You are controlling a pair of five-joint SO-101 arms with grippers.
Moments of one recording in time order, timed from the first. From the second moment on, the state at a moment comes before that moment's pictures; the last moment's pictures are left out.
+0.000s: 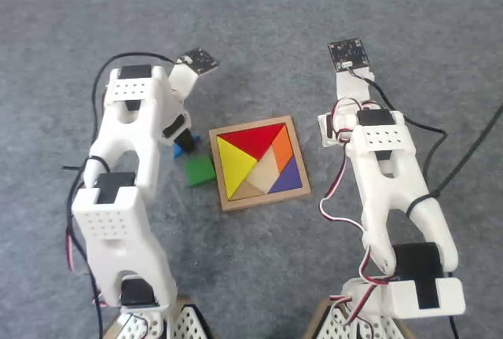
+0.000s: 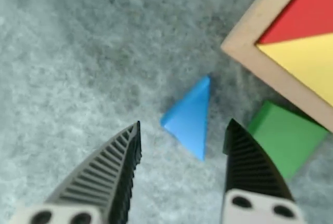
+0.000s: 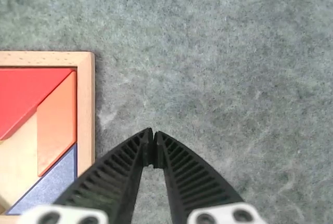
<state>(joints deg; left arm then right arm) -9.7 29.8 -6.4 74.9 -40.3 -8.6 -4.5 27.6 46.9 6.7</state>
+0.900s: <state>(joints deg) -9.5 47.2 -28.4 87.8 -43.9 -8.7 -4.5 27.6 46.9 6.7</state>
